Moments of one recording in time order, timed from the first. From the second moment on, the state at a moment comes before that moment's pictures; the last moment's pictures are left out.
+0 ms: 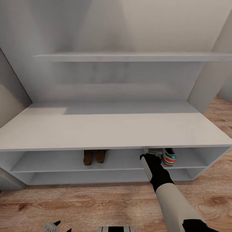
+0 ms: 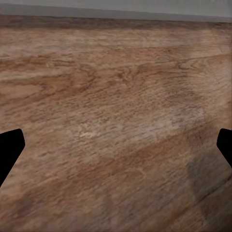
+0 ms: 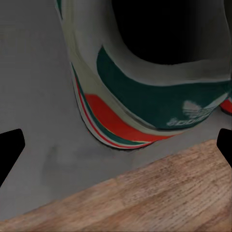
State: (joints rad) left arm -0.21 0.20 0.45 -0.47 -0.18 -0.29 -0.96; right arm -0.77 0.17 -0.05 -0.77 -0.08 0.59 -0.53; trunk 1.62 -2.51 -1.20
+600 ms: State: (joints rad) left arm -0.21 0.20 0.45 -0.47 -0.18 -0.29 -0.96; right arm -0.77 0.17 -0.05 -0.77 -0.08 0.59 -0.53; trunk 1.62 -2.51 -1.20
